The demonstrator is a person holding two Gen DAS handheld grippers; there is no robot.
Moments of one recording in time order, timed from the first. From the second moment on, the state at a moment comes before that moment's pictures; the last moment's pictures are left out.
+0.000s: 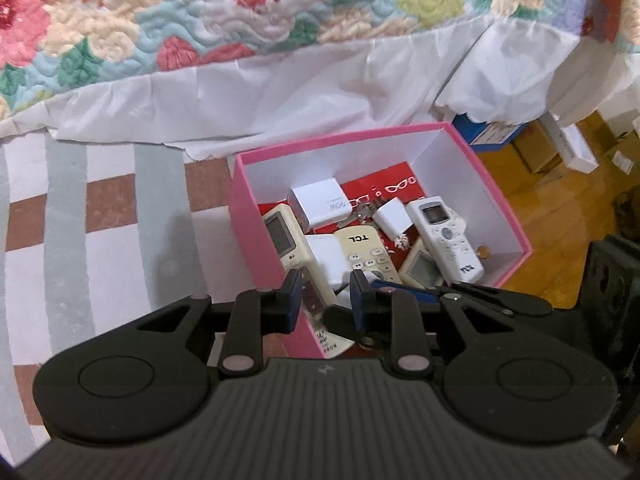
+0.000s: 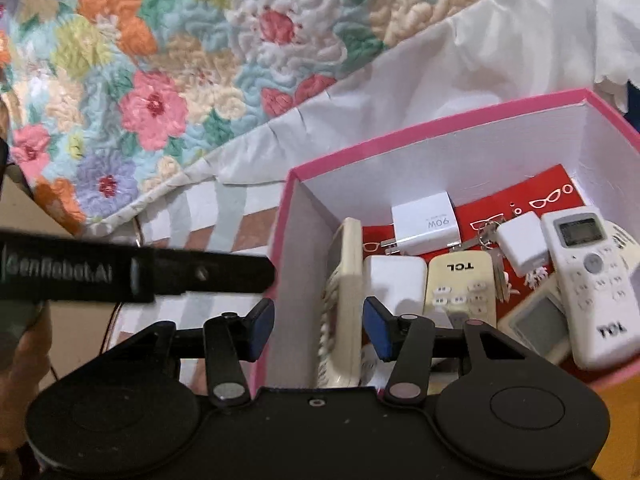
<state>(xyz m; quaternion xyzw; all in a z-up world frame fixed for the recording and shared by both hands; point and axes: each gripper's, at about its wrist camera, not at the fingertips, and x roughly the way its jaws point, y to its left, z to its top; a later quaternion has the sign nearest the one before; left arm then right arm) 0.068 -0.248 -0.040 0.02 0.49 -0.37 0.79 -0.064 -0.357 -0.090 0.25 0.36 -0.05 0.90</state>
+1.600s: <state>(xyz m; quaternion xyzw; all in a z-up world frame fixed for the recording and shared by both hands) -0.001 -0.038 -0.016 0.03 0.48 -0.18 0.86 -0.112 -0.184 0.014 0.05 0.34 -0.09 0.93</state>
